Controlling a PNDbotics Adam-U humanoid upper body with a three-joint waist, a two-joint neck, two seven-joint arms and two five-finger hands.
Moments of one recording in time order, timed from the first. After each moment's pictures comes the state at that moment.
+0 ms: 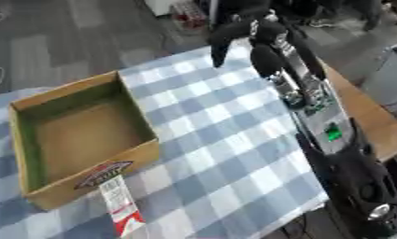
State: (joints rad) left arm -0.12 0.56 -0.10 -1.98 -0.48 -0.46 0.12; right arm -0.35 -0.30 0.04 -1.99 0.27 -0.58 0.43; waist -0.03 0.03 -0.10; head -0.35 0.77
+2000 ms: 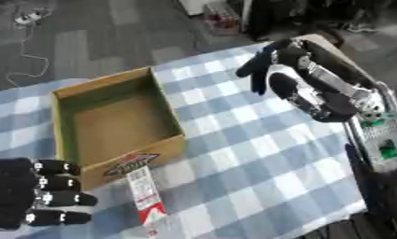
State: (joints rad) left arm -0.43 1.06 -0.56 -1.99 -0.93 -0.91 -0.07; right arm -0.35 -0.28 0.02 -1.99 0.21 -0.42 0.69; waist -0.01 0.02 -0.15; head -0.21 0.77
